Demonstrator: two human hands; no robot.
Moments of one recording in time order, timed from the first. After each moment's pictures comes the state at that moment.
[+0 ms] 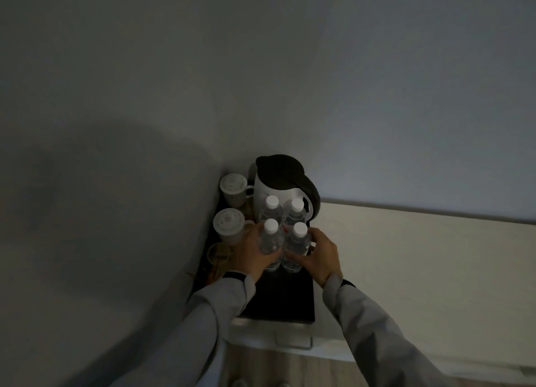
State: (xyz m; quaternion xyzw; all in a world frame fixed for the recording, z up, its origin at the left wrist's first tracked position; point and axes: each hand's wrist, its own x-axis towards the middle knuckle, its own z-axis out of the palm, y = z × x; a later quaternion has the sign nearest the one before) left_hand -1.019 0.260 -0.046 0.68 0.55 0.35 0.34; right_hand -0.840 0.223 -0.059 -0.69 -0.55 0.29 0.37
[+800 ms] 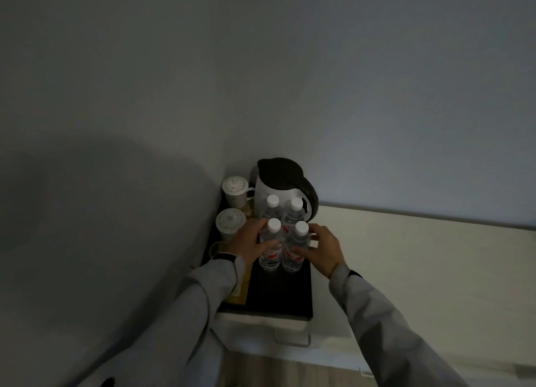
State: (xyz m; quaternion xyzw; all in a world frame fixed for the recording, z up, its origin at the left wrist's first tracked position) left_hand -1.043 0.281 -0.042 0.75 0.48 0.24 0.39; right_hand -0.824 0.224 -0.051 -0.67 -0.60 0.27 0.34
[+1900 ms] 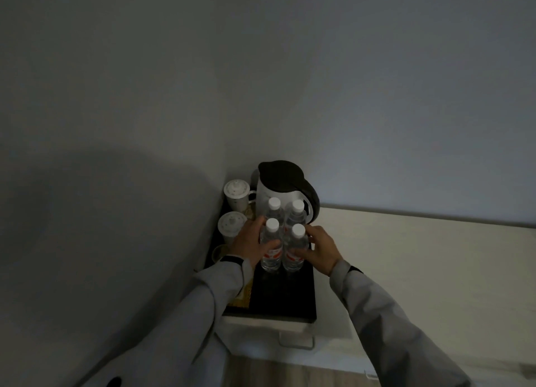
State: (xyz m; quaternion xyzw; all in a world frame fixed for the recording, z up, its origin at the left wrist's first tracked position) left_hand -1.039 0.280 -0.041 0.73 0.53 0.25 0.37; right_hand -0.830 0.230 -0.042 -0.61 -0.66 0.28 0.33
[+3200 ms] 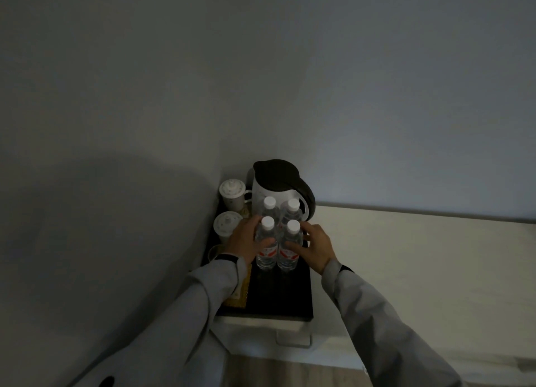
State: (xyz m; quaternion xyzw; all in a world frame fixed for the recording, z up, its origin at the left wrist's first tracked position) left_hand -1.040 0.284 -0.037 0.71 0.53 0.25 0.38; right_hand -0.837 0.231 -0.044 -0.64 -0.62 0.28 0.36
